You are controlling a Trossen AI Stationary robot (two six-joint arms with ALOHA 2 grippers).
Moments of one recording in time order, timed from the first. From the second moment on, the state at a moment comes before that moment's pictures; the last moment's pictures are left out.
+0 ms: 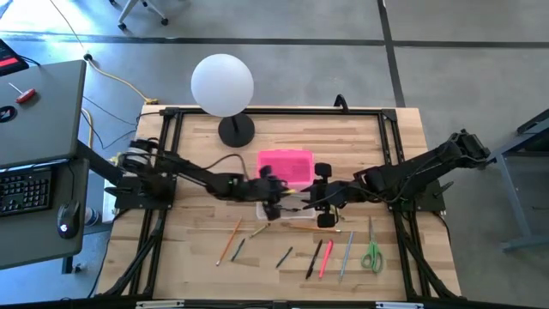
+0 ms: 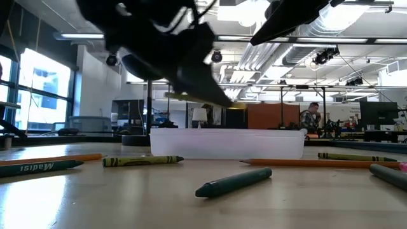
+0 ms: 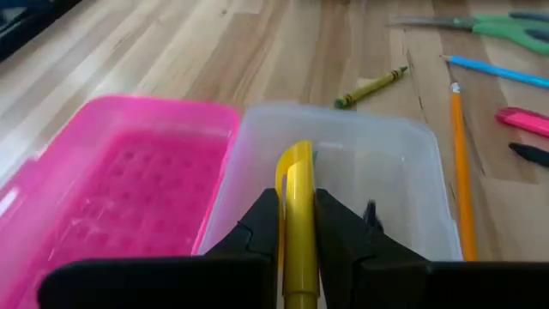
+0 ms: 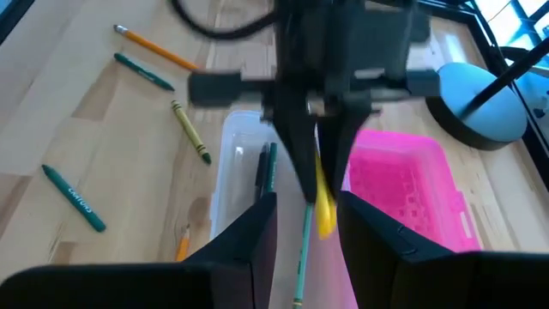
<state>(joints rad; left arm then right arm) -0.14 1.80 0.94 0.29 -0.32 -0.14 0.30 1.33 0.97 -0.33 0.33 0.05</state>
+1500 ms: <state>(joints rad) -0.14 1.77 1.09 -0.02 -0.43 -0.21 0.38 1.34 0.97 -0.78 0.36 0.70</state>
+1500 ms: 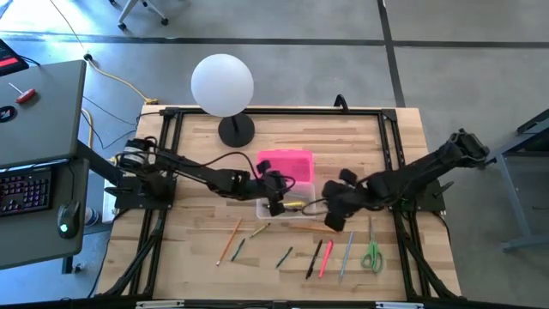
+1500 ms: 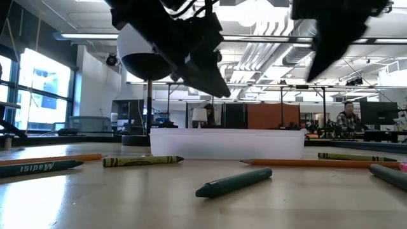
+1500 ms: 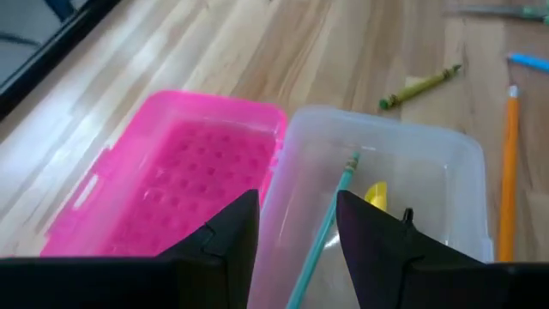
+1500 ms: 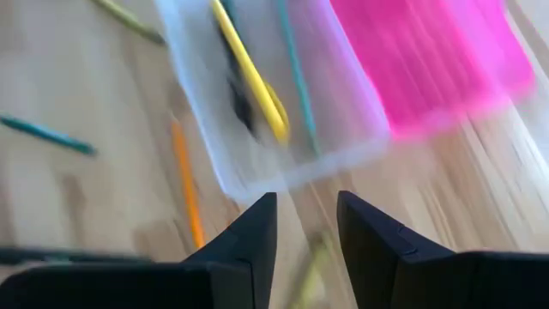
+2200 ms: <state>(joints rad) -0.14 1.76 1.08 -0.08 -0.43 -0.24 0.60 1.55 0.89 -0.85 0.61 0.99</state>
